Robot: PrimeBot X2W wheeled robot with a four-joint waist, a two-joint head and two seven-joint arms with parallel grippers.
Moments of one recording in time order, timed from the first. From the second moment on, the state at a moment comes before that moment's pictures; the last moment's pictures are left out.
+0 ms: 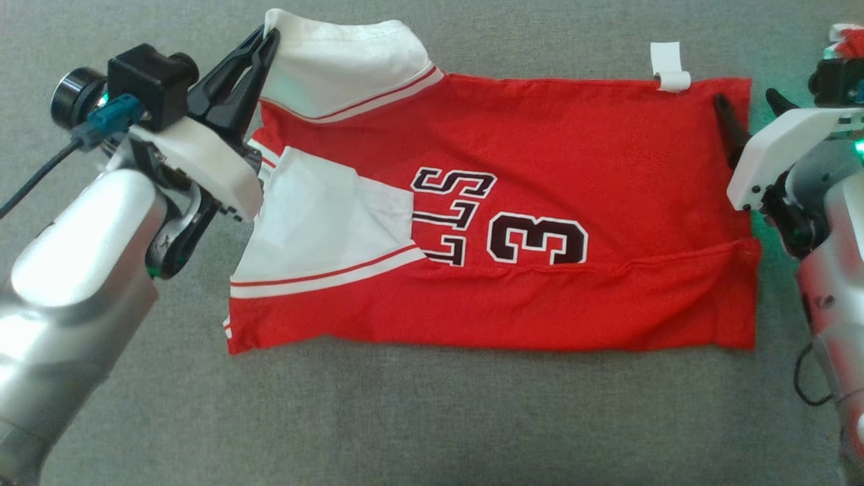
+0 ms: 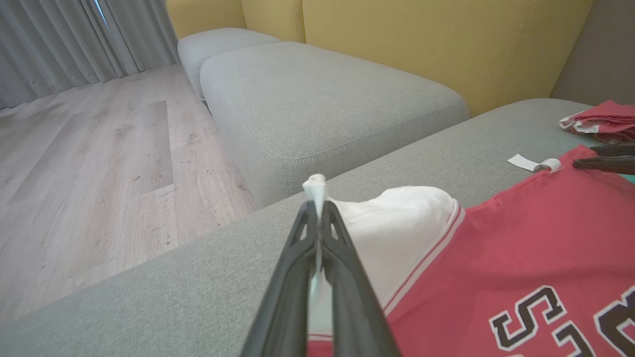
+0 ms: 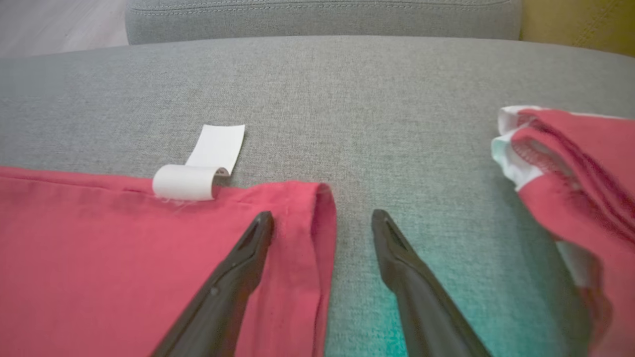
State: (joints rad) left arm -0.92 0.51 -0.87 0.40 -0.72 -0.04 -0.03; right arm -0.77 -0.29 0.13 0.81 0.28 0.13 0.23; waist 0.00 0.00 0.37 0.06
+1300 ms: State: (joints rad) left arm -1.27 0.45 -0.79 0.80 -0.69 -0.07 -0.20; right arm -1.17 -0.28 0.31 0.97 0.46 0.13 -0.10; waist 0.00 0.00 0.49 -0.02
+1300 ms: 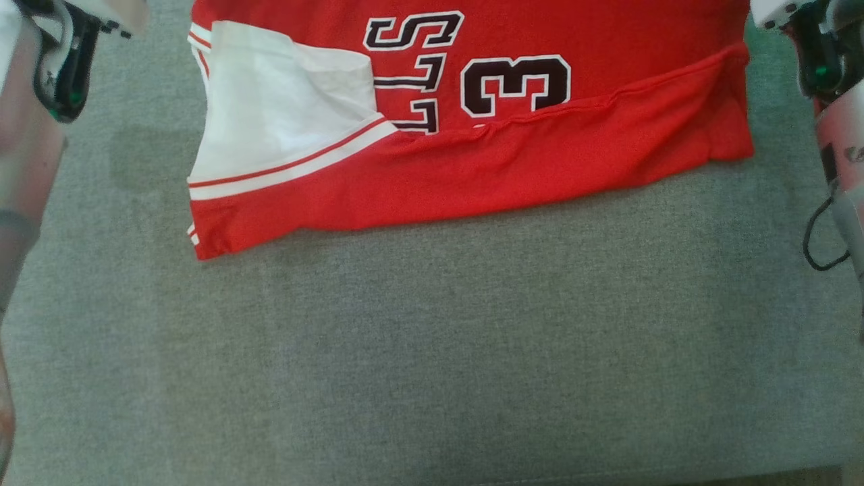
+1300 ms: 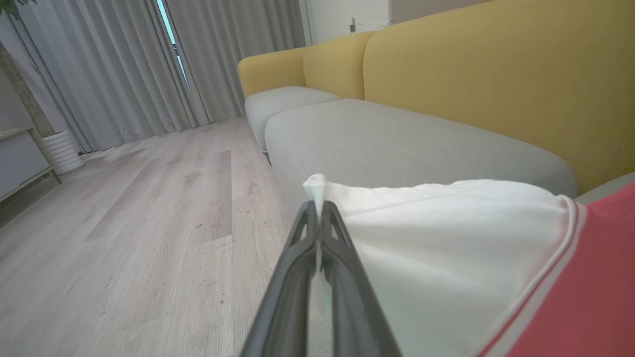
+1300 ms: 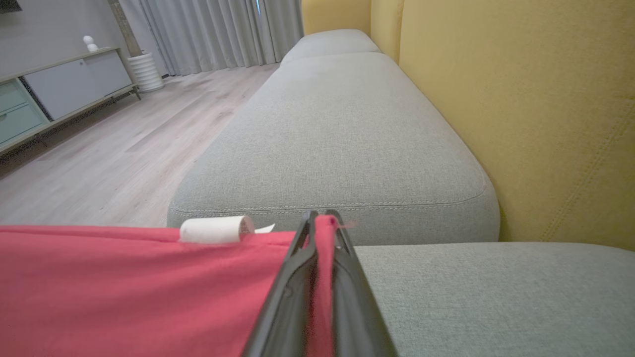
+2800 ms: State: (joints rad) left arm -0.71 0.69 -1.06 0.33 -0.80 -0.08 0.18; right arm -0.77 -0.61 0.80 0.70 0.91 0.13 0.36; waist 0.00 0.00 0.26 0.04
